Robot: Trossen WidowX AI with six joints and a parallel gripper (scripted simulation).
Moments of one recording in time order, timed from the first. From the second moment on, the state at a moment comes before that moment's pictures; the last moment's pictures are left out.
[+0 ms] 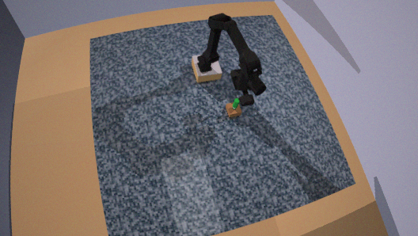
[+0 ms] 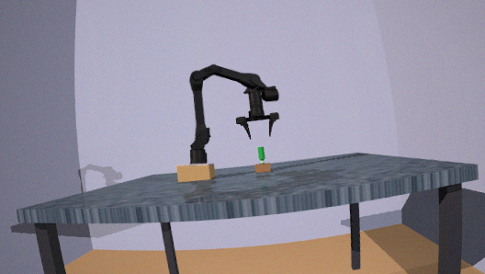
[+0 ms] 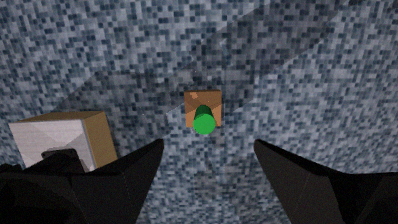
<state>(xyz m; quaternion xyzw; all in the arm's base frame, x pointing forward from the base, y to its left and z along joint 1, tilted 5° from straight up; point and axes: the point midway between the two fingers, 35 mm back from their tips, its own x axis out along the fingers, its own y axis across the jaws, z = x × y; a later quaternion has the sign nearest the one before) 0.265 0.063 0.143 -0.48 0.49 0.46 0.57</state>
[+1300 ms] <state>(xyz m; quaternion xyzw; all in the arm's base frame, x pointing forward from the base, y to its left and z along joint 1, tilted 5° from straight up) 0.264 0.067 0.128 0.05 0.67 0.00 0.74</state>
